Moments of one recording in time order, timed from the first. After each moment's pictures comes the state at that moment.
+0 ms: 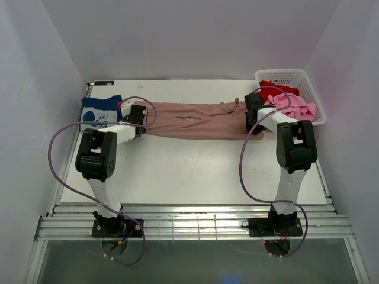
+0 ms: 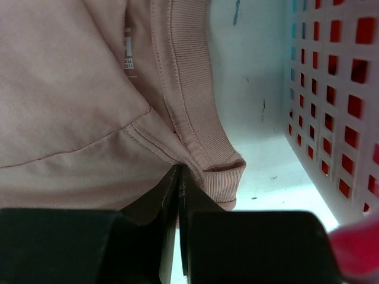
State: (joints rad) left arm -0.19 1.90 1.11 -0.12 -0.55 -0.51; right arm 0.19 1.99 1.37 -0.50 0.32 0.13
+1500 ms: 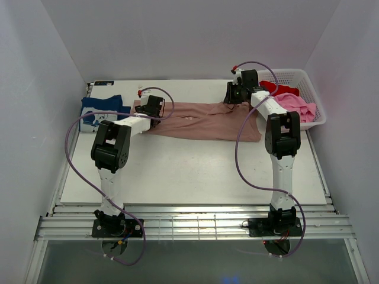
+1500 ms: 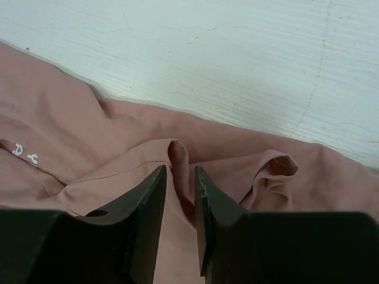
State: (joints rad) left arm -0.33 2.09 1.40 -0.13 -0.59 -0.40; right arm 0.19 2.31 1.93 -0.34 -0.31 0.07
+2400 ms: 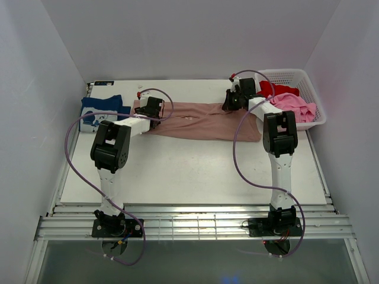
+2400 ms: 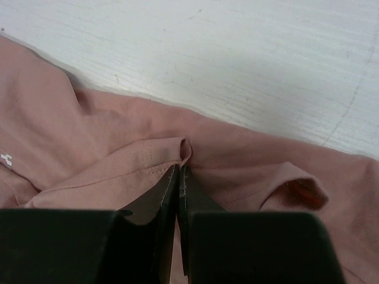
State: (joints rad) left arm -0.31 2.09 1.37 -0.11 -0.57 -0.43; right arm 0.19 2.38 1.85 -0.21 -0.38 0.09
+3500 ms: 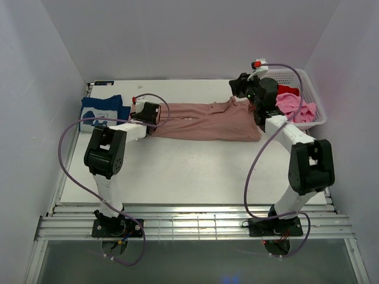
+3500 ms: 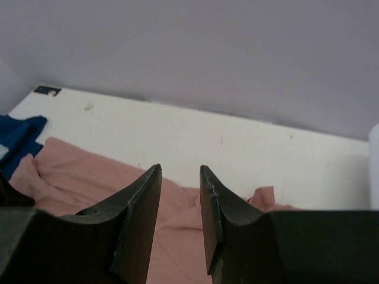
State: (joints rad) left arm -0.31 1.98 1.21 -0.04 -0.60 -0.45; right arm 0.23 1.72 1.19 0.48 -0.23 0.20
